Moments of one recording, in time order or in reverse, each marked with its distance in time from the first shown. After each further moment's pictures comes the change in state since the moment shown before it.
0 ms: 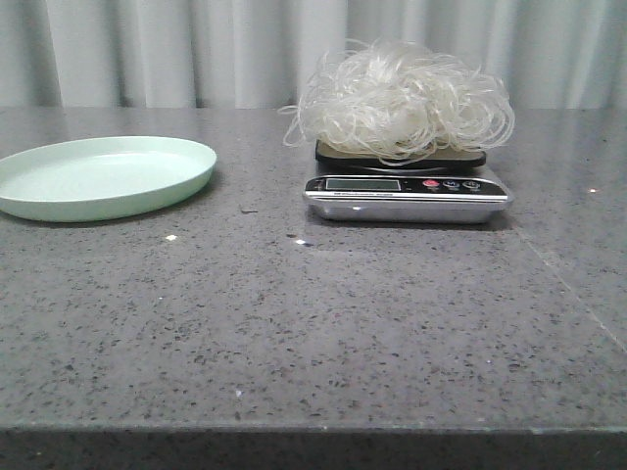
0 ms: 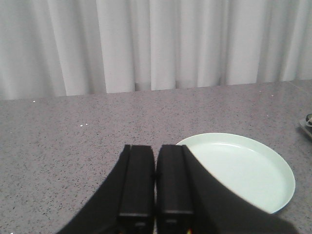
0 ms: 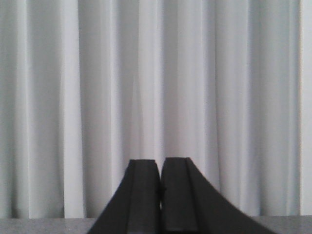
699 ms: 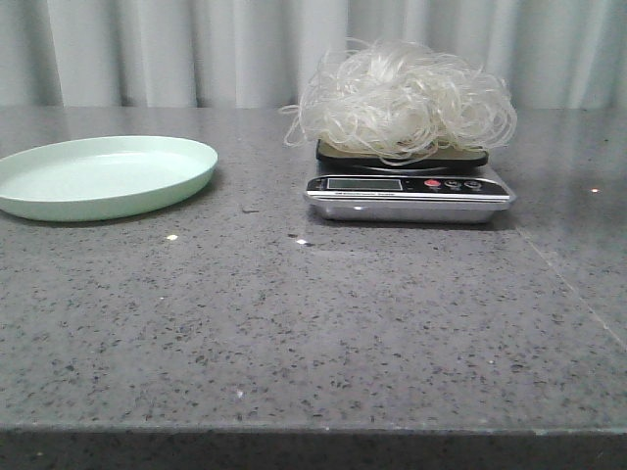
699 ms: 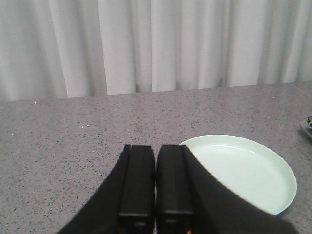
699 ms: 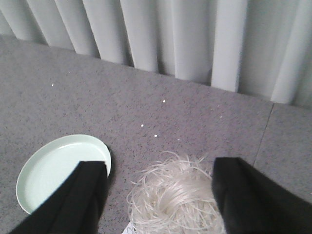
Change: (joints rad) left arm 0.000 0.000 0.000 0.000 -0.006 0.000; right arm 0.365 0.994 -0.941 0.123 0.703 -0.049
